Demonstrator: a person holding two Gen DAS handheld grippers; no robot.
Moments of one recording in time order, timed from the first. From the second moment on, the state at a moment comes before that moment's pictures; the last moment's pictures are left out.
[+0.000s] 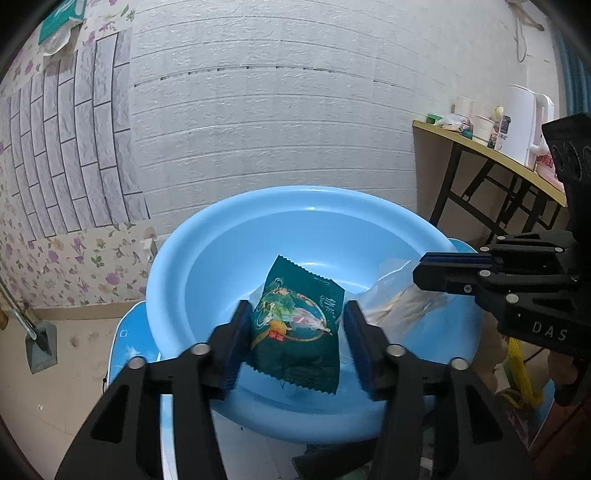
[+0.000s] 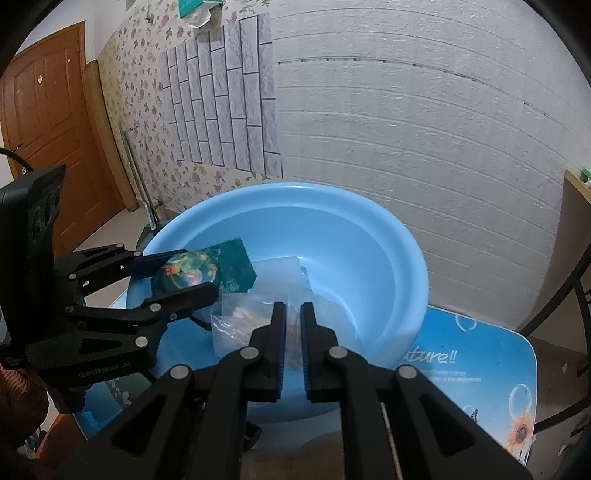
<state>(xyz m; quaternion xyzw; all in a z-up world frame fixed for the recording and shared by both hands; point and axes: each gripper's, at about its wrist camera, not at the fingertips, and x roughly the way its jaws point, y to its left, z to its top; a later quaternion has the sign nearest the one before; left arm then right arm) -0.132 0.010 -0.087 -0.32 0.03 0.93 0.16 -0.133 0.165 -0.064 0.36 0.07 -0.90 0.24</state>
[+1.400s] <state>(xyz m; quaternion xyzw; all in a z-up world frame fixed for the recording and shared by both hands) -0.027 0.013 -0.078 -0.33 0.01 0.94 0.12 -0.035 0.244 -0.050 0.36 0.04 -0.92 0.16</state>
